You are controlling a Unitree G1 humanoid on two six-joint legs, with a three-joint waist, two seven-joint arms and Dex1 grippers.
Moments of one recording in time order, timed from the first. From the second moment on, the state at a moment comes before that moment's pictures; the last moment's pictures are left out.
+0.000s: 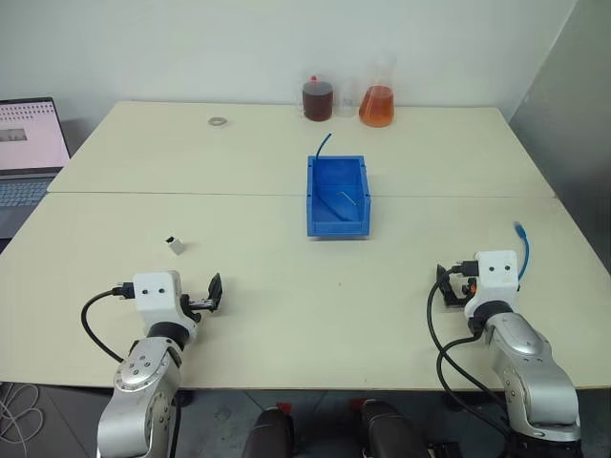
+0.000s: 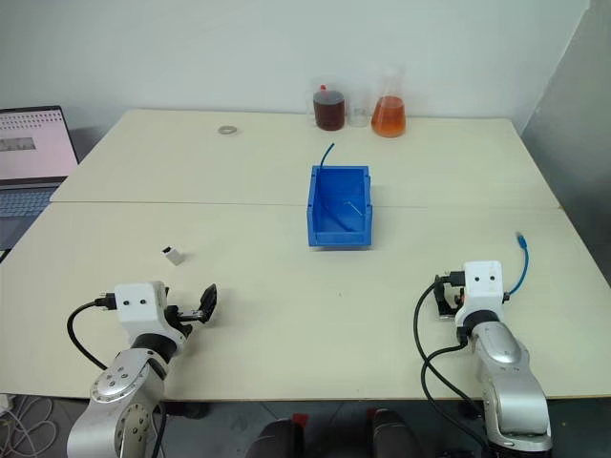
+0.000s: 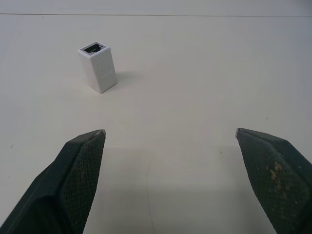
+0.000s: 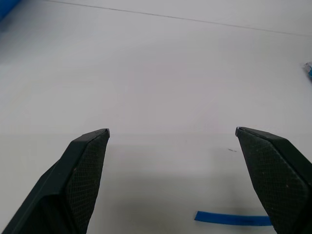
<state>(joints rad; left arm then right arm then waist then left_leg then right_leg) 0.12 0.25 0.27 -0.40 -0.25 0.48 -0.10 -0.01 -0.23 -0.14 -0.51 0.06 0.71 0.08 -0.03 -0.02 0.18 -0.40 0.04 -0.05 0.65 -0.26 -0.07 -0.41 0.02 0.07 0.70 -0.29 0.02</state>
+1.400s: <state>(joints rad) -0.35 0.55 -0.11 -0.32 -0.30 0.44 -0.75 -0.10 -0.39 -0.29 -0.50 0.06 0.77 0.07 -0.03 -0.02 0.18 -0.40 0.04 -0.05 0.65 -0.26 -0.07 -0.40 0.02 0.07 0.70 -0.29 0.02</state>
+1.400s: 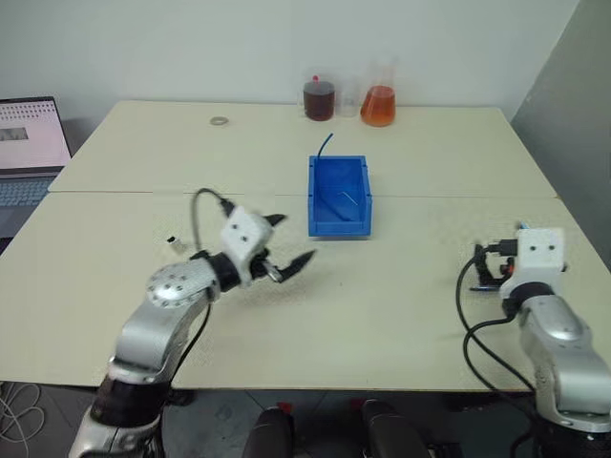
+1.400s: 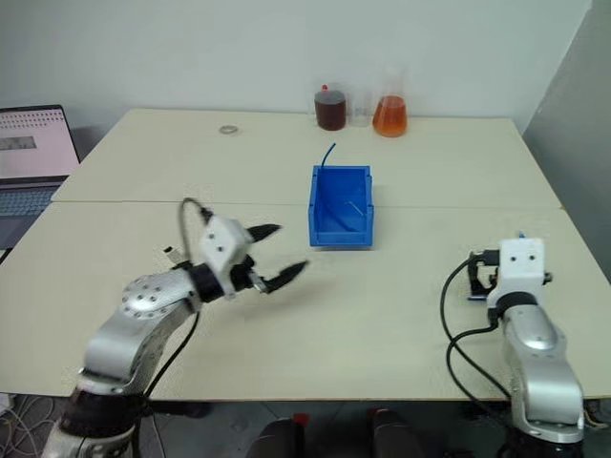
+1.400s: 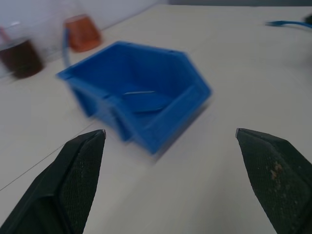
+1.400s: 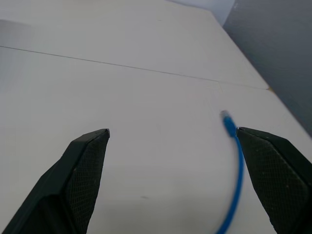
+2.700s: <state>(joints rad) -0.57 0.33 -0.29 0.04 -0.26 0.30 -0.97 -0.64 -0.70 -0.31 0.87 0.17 0.30 0.54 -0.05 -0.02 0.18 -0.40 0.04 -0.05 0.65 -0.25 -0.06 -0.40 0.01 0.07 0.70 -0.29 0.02</state>
